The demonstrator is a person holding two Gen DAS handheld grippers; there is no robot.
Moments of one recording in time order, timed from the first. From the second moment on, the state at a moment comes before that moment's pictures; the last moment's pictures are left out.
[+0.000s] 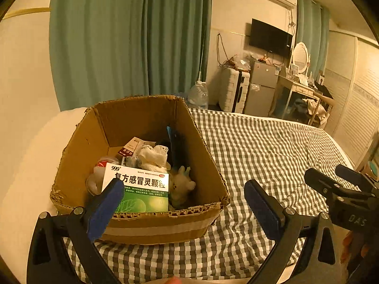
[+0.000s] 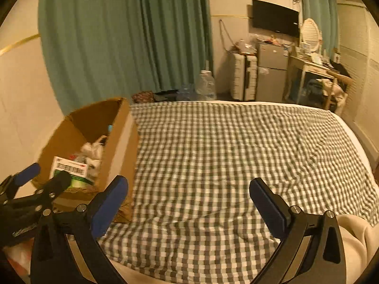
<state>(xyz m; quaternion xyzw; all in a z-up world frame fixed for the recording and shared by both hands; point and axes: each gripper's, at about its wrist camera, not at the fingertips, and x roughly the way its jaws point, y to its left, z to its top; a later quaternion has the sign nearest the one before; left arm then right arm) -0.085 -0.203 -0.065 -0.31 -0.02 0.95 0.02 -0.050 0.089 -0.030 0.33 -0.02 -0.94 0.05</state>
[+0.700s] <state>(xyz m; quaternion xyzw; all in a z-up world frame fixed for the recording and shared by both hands) -0.084 -0.213 -0.066 -0.31 -0.05 0.95 0.00 -0.053 0.090 -0.038 0.34 -0.02 -0.94 0.03</state>
